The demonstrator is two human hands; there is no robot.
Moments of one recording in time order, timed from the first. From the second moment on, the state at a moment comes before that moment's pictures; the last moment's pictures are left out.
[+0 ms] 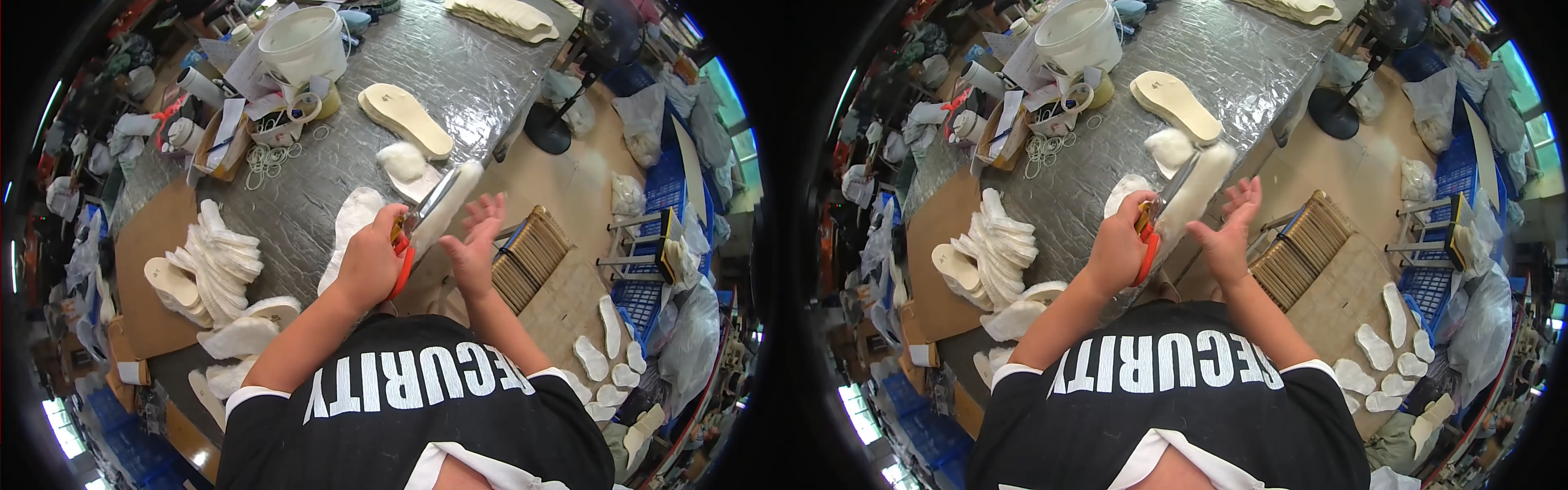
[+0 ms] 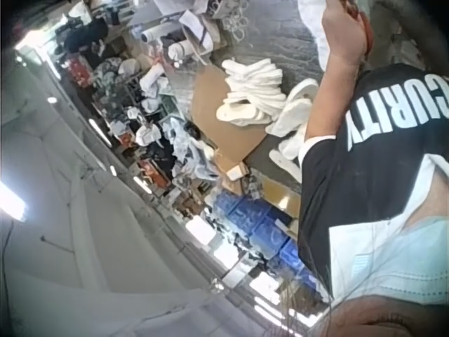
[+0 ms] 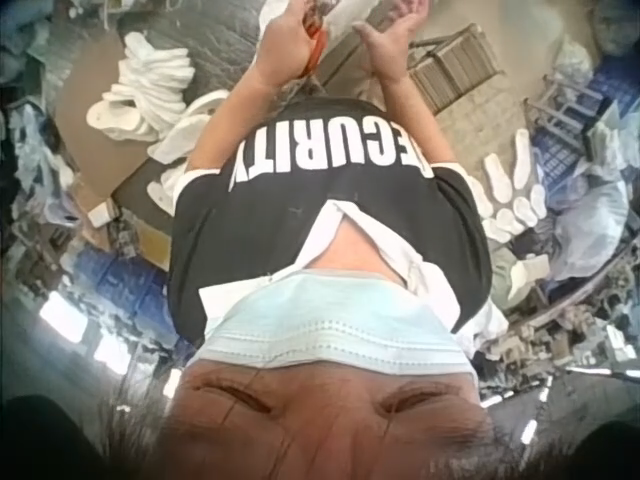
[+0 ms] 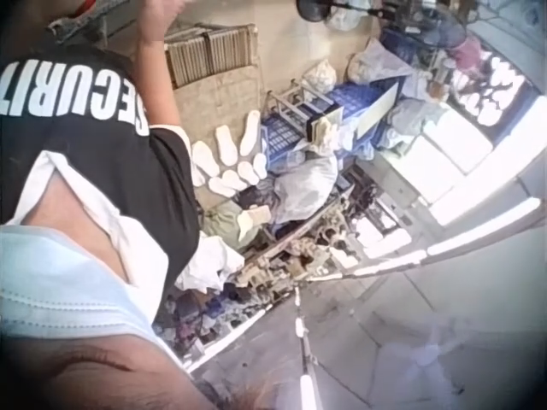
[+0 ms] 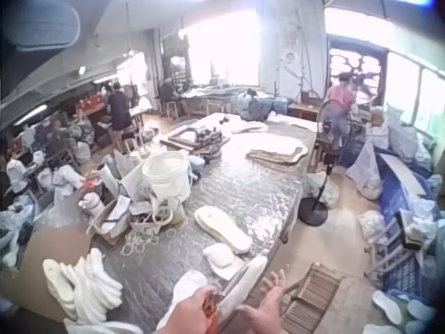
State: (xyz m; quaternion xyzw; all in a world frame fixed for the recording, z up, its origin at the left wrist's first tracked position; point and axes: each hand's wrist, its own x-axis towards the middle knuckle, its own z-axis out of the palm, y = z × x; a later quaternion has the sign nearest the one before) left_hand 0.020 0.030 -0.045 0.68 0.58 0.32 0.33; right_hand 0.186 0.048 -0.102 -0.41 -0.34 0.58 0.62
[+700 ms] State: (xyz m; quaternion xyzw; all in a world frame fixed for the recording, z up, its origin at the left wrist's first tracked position) left_hand -0.016 -0.003 0.003 0.60 0.58 0.33 0.45; right_hand 0.194 0.053 -0.027 -0.40 -0.77 0.12 0.49
